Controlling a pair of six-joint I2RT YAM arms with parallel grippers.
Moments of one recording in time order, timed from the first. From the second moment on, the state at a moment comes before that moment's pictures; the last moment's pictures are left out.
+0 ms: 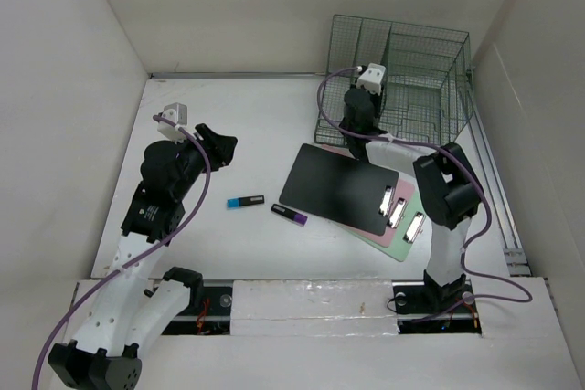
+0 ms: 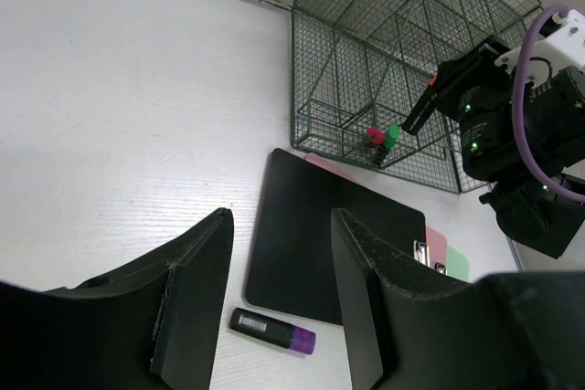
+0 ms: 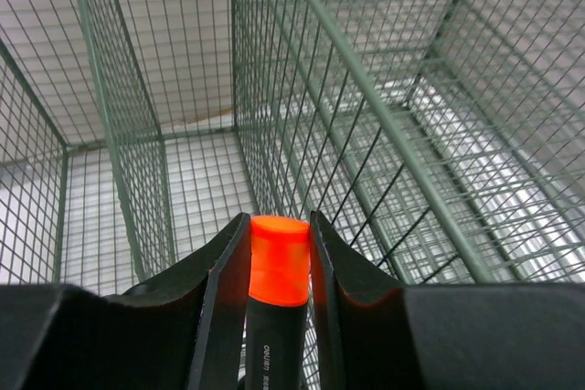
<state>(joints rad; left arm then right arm) -0.27 0.76 0.83 -0.25 0.07 -0.54 0.49 1.96 1.29 0.63 0.99 -0.04</state>
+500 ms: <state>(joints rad) -0.27 0.76 0.83 -0.25 0.08 -0.54 0.53 2.03 1.27 0.89 1.09 -0.30</state>
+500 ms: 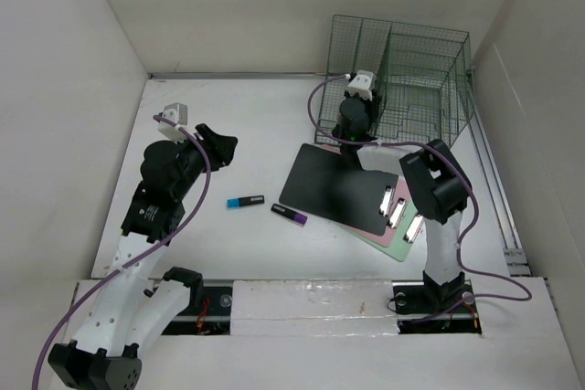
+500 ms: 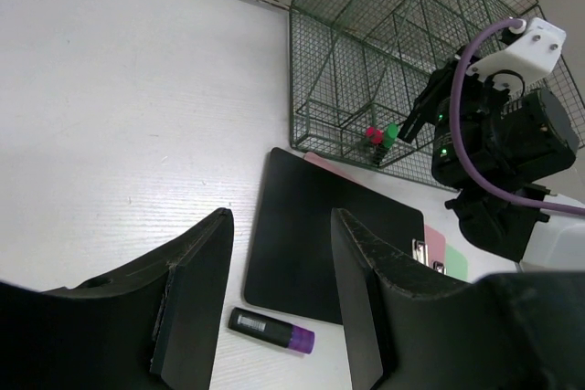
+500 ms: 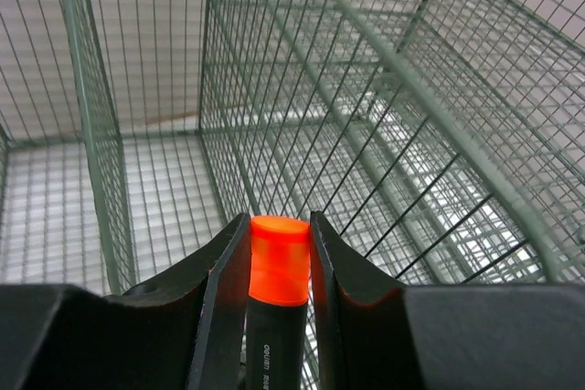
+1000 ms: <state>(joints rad) -0.27 0.76 0.83 -0.25 0.08 -0.54 0.55 2.05 1.27 0.92 1.12 -0.34</state>
